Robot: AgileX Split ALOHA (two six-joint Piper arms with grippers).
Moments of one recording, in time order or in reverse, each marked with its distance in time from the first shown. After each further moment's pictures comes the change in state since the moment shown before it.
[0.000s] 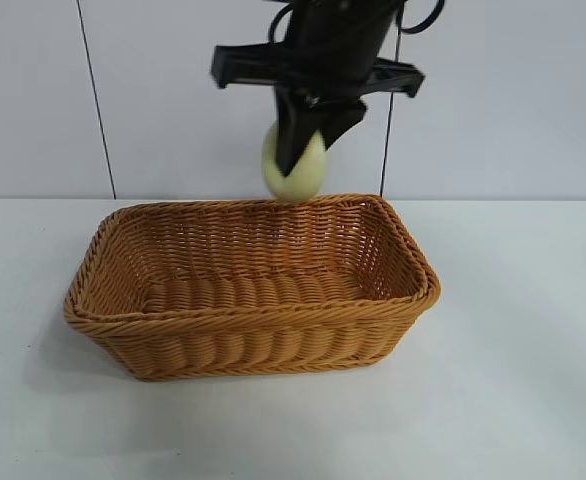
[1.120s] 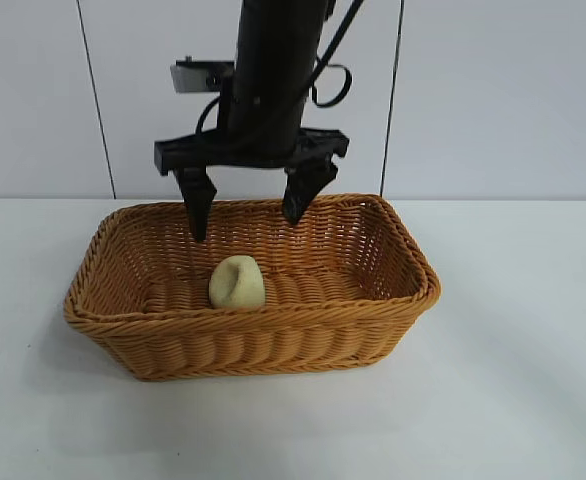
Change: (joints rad) left arm 0.000 0.000 0.000 0.000 -0.001 0.000; right arm 0.014 0.225 -0.347 -0.083 0.212 0.042
